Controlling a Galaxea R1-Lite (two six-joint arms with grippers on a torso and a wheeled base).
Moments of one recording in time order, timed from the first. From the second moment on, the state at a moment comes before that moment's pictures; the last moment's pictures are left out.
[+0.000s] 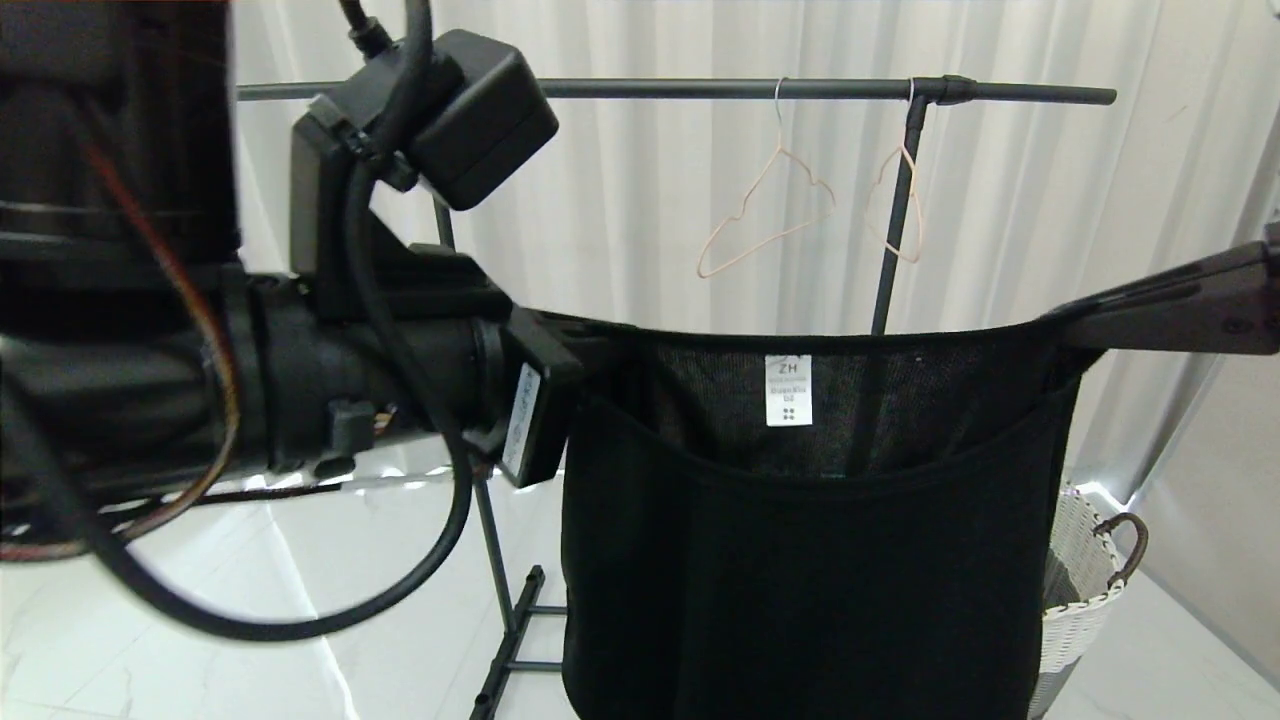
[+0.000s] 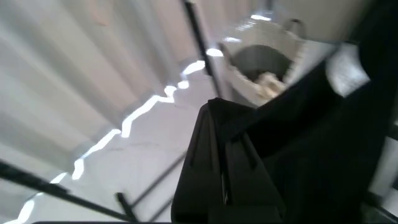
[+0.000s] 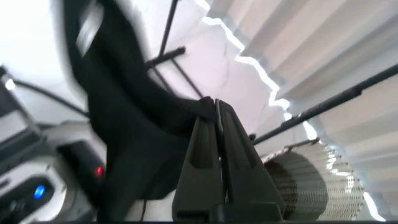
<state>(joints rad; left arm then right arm) -0.80 1.41 -1.18 0.07 0.00 0.22 0.80 1.35 -1.62 0.75 0.02 -0.21</state>
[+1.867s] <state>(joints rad) -0.73 1.44 -1.27 0.22 0.17 0.21 0.59 1.32 -1.61 0.84 0.08 -0.02</state>
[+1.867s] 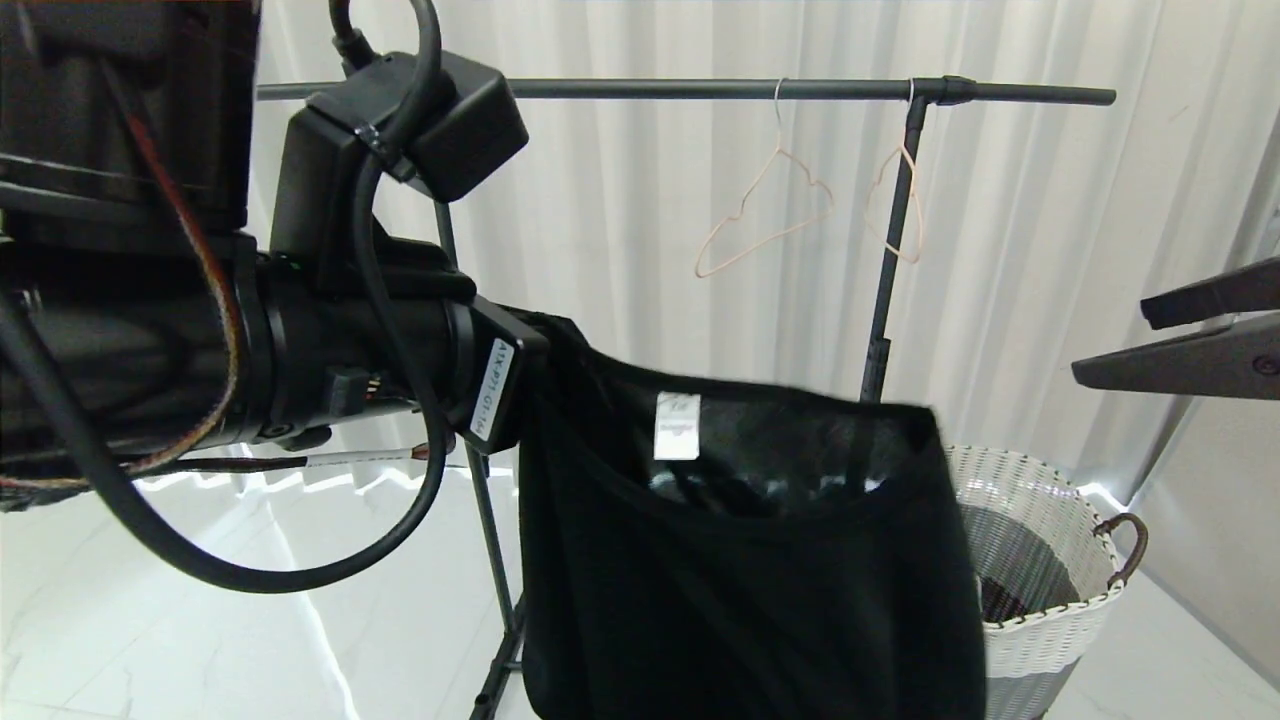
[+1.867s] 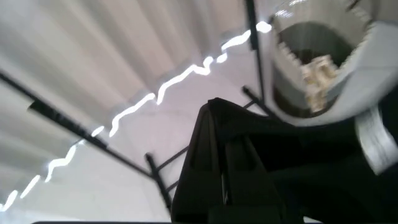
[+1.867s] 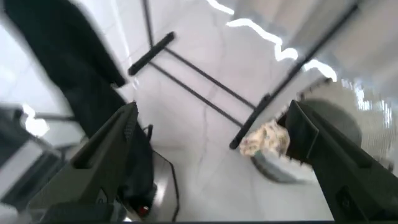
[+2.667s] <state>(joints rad) -0.26 1.32 -1.00 0.23 0.20 0.26 0.17 1.27 -1.41 0.93 0.00 0.03</state>
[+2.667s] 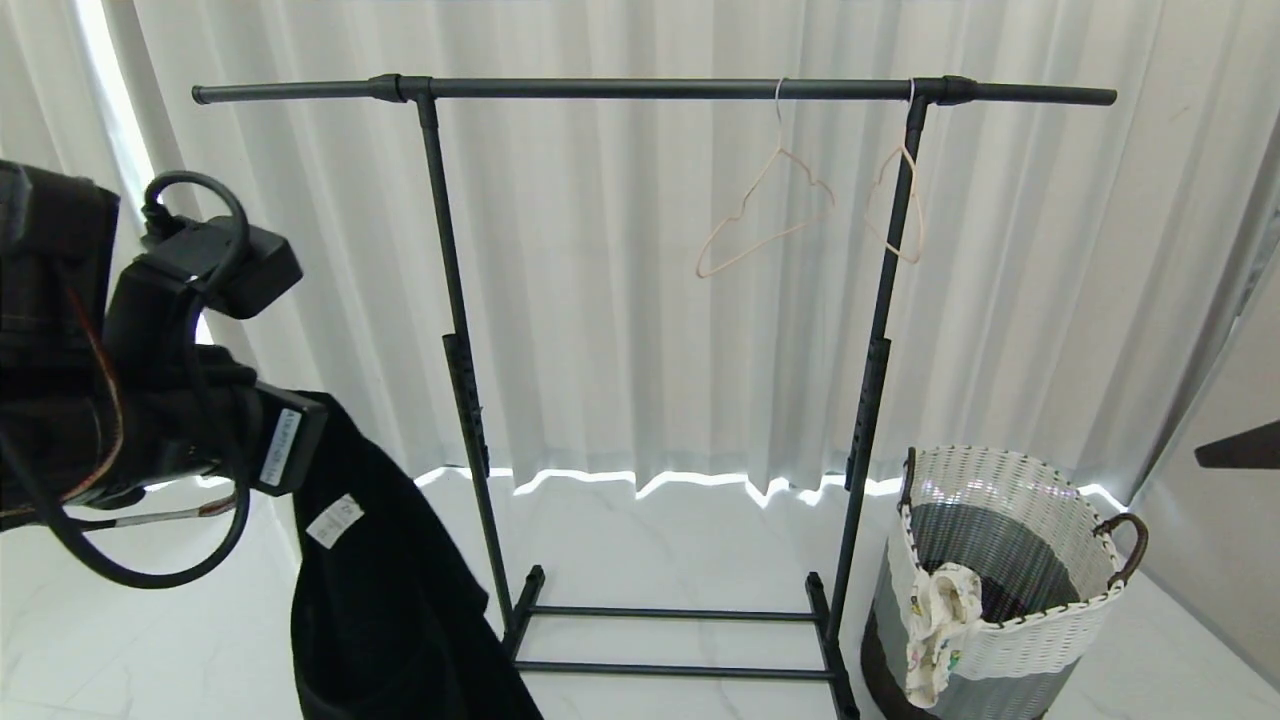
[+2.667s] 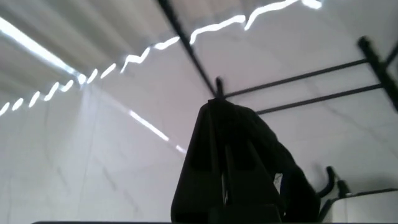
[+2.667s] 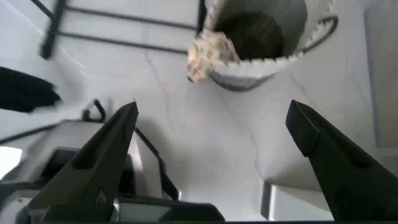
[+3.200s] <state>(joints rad) -0.15 1.22 -0.86 0.23 0.16 0.27 0.16 1.27 -1.36 0.87 -0.01 0.02</state>
